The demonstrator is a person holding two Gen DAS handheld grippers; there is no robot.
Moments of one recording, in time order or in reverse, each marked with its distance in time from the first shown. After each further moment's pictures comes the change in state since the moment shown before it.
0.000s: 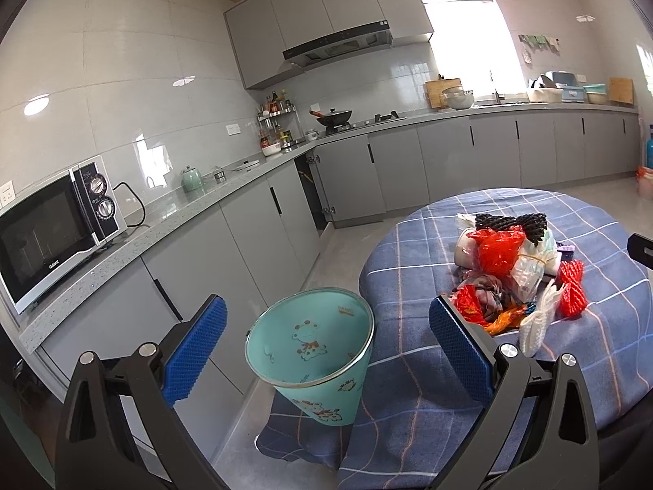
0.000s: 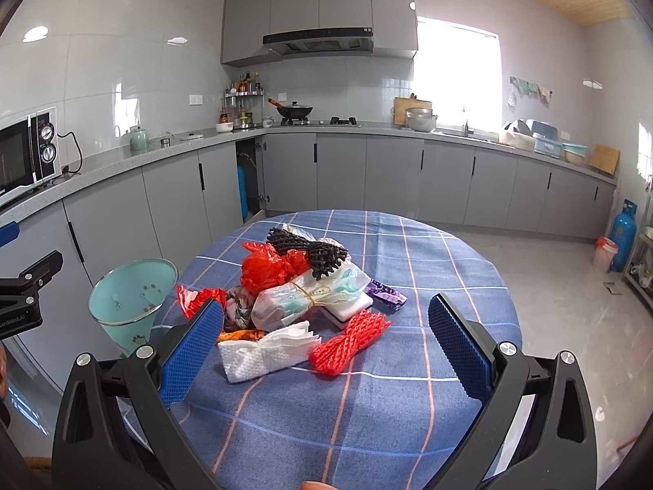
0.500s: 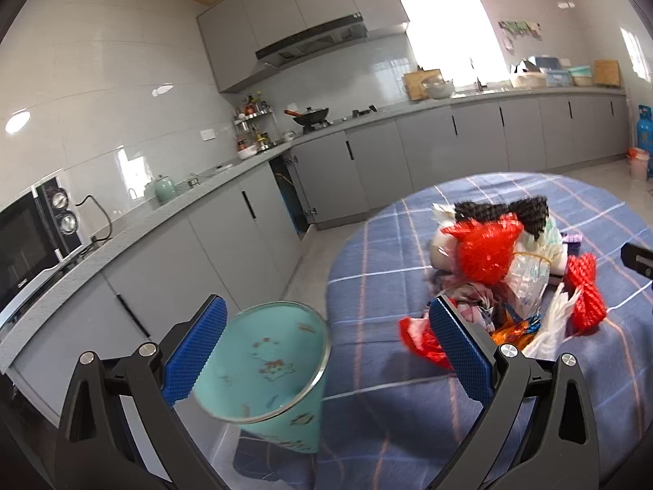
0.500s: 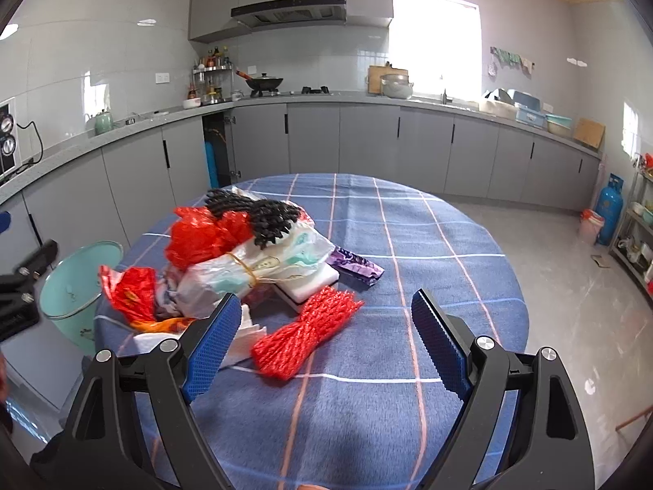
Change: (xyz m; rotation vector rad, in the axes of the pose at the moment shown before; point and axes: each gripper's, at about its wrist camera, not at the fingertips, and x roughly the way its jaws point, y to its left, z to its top) left arm 0.078 -0.070 -0.004 0.063 0.005 -0.045; right arm 0.075 -0.032 -0.026 0.046 0.096 -0.085
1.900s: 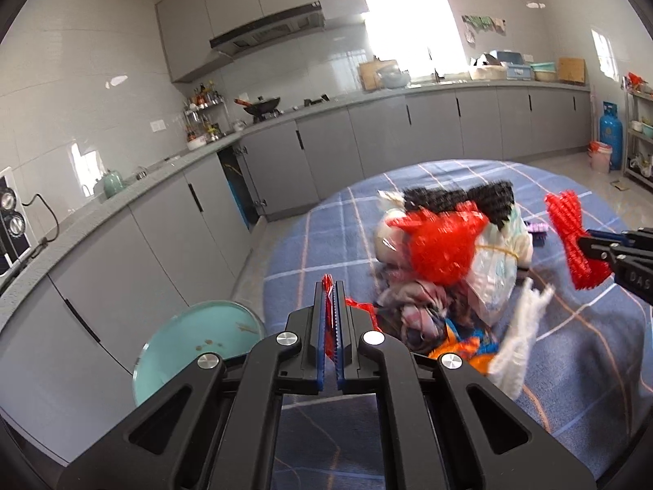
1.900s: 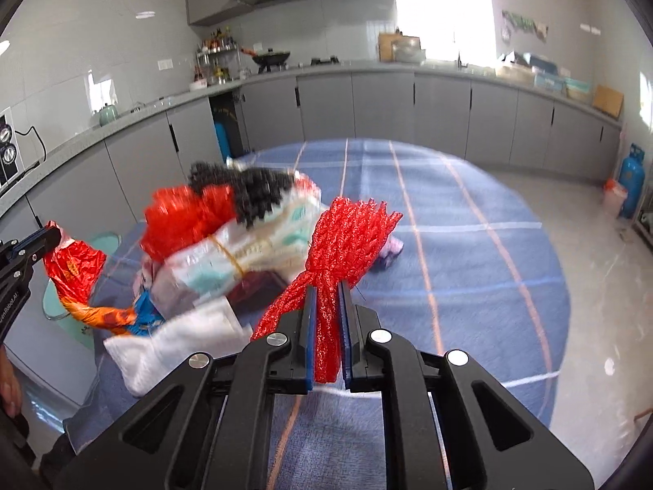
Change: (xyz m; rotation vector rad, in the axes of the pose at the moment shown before) left arm 0.027 -0.017 0.003 0.013 0.020 -0.172; right arm 0.038 -0.015 0.001 0.037 0.080 0.086
